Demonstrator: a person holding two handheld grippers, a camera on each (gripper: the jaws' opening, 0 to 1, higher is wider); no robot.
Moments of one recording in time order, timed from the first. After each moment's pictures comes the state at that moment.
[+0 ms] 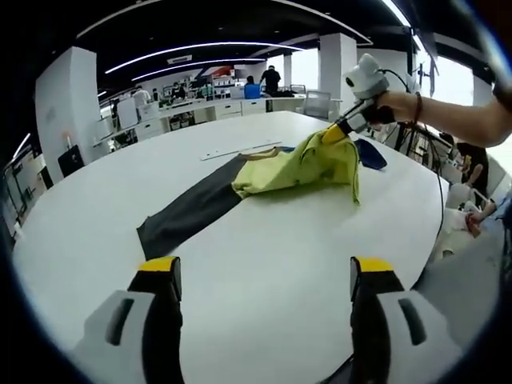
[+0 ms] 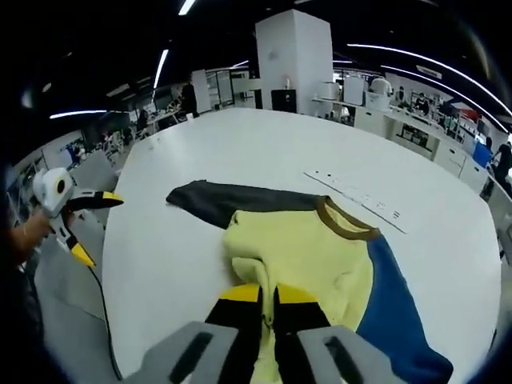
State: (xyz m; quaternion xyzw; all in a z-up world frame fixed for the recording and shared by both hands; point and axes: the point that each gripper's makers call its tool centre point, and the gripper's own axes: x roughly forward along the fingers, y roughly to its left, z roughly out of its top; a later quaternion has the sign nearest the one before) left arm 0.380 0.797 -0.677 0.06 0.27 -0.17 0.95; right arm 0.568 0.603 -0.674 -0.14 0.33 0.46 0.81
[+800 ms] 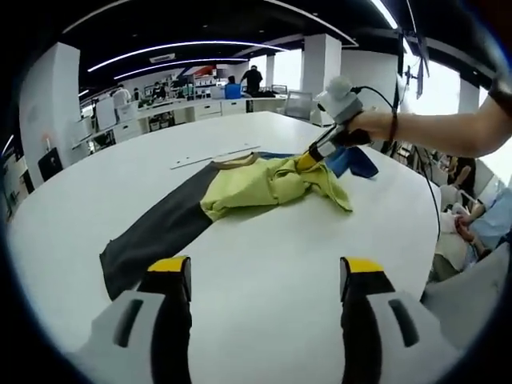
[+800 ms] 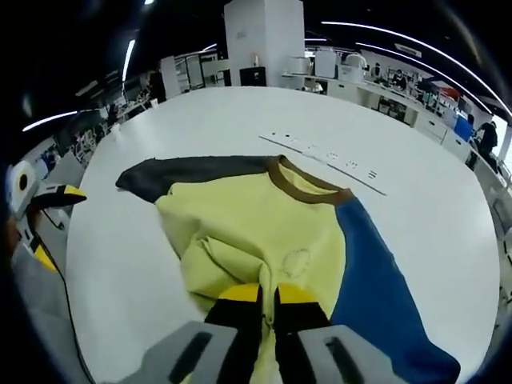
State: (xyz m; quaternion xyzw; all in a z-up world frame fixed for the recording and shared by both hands) left arm 0.433 0.751 -0.689 0.05 0.27 -0.22 0.93; right arm 0.620 0.575 -0.747 -0.15 0.39 0.40 0.82
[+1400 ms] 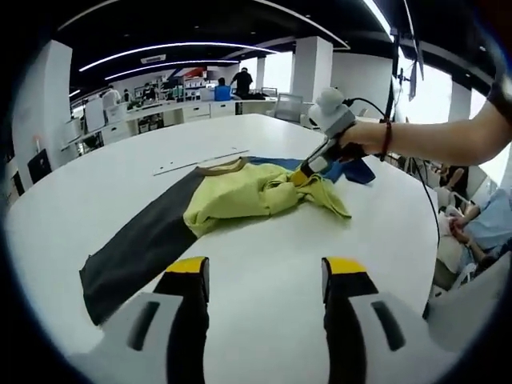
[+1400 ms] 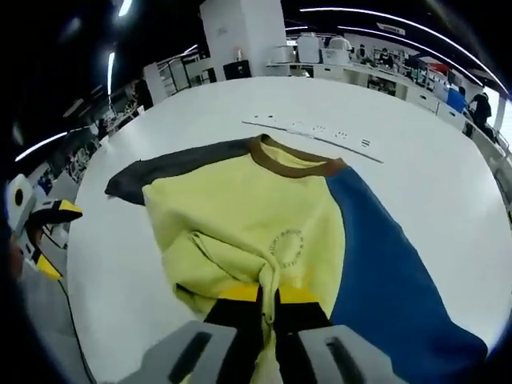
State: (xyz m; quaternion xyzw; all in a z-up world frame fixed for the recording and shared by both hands) left arm 0.467 0.722 -0.695 0.04 0.26 -0.26 0.93; right arm 0.622 0.566 -0.770 -0.09 0.43 0.38 0.82
